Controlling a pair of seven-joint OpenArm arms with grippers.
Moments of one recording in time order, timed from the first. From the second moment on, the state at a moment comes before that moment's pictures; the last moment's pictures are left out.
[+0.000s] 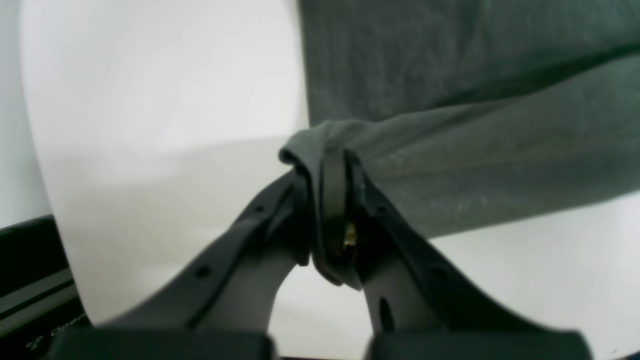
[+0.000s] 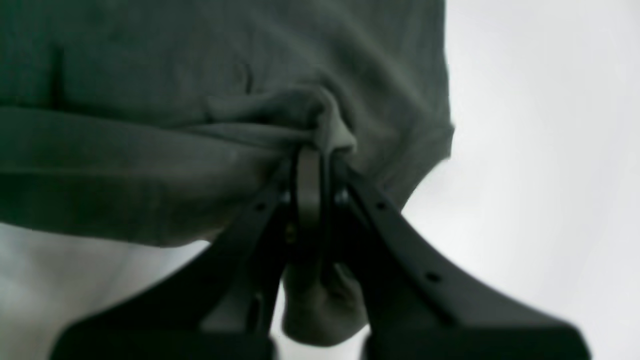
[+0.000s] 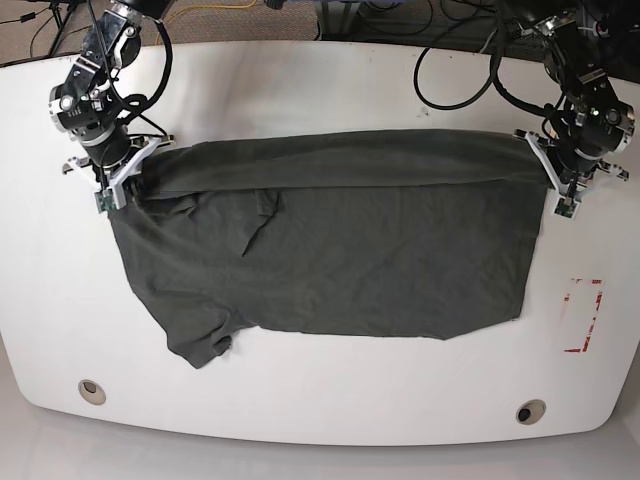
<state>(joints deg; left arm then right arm) 8.0 -8.3 -30.9 111.0 -4.0 -42.1 67.9 -11.1 6.1 34.0 104.1 10.7 40.4 -48.9</state>
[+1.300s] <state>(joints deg) 6.9 -15.4 -28.3 102.8 -4.4 -42.3 65.1 -24.3 4.1 33.9 105.7 10.6 40.2 -48.4</state>
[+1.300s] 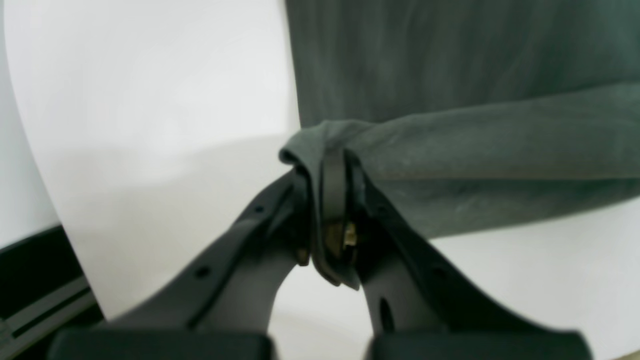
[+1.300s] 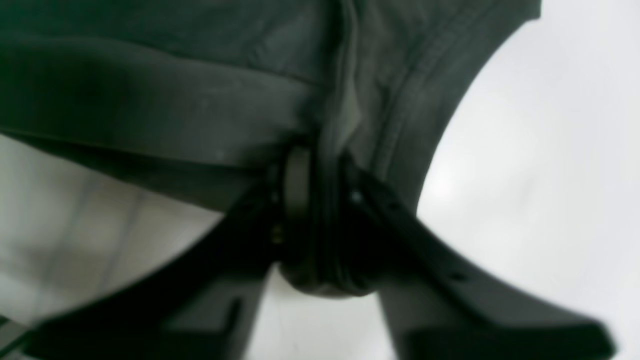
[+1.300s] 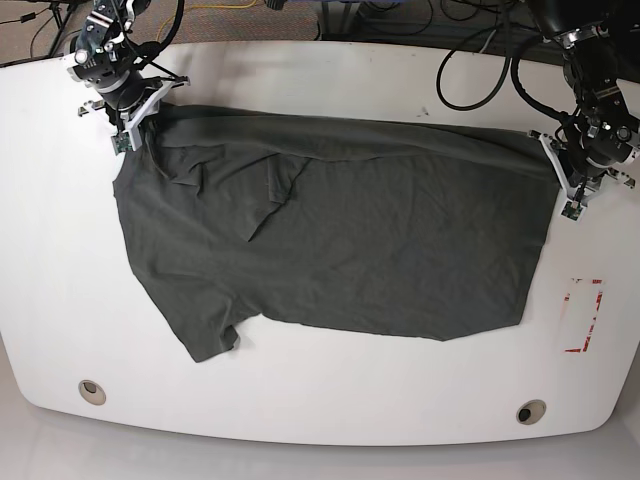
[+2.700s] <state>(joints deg) 1.7 -20.6 -35.3 108.1 -13.6 -41.9 69.0 -23.6 3.5 33.8 110.3 11.1 40.4 -48.4</state>
